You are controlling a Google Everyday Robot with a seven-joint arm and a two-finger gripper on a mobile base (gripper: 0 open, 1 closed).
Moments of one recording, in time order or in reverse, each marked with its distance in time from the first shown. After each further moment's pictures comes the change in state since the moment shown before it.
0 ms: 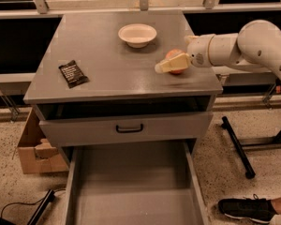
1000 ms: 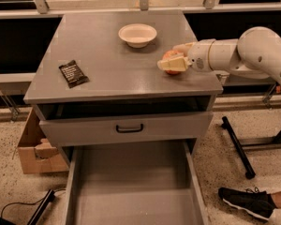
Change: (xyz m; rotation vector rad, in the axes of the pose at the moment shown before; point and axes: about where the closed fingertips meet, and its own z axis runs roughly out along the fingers) arm 0.014 0.006 0.001 0.000 -0.008 0.009
